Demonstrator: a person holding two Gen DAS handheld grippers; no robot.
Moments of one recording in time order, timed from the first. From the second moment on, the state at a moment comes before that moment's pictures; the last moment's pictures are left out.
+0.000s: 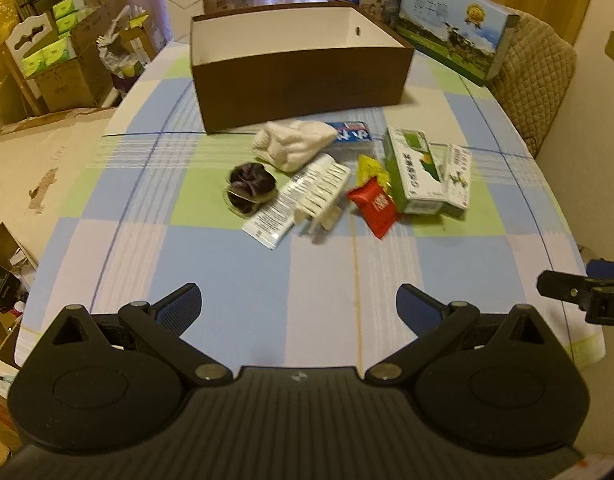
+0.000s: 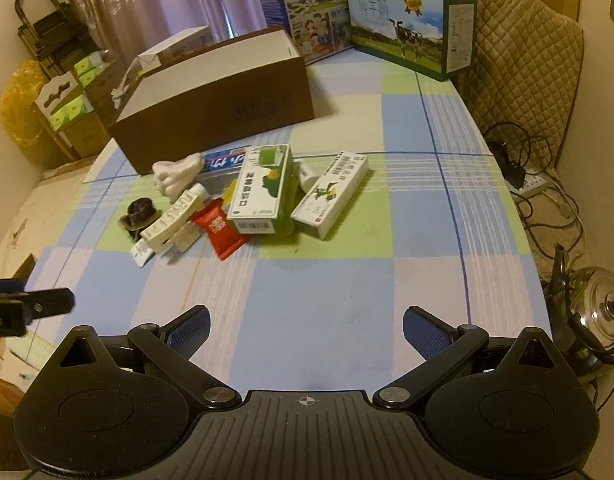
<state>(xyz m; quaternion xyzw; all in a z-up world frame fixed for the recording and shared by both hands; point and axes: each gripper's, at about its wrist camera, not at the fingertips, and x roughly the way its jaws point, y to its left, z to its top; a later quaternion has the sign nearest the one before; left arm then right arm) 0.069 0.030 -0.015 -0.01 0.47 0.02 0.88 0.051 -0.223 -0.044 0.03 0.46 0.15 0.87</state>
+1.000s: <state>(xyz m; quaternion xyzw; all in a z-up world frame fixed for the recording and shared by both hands) 0.154 0.065 -0.054 0.00 0.48 0.01 0.88 0.142 -0.220 -0.094 0.06 0.48 0.12 0.87</state>
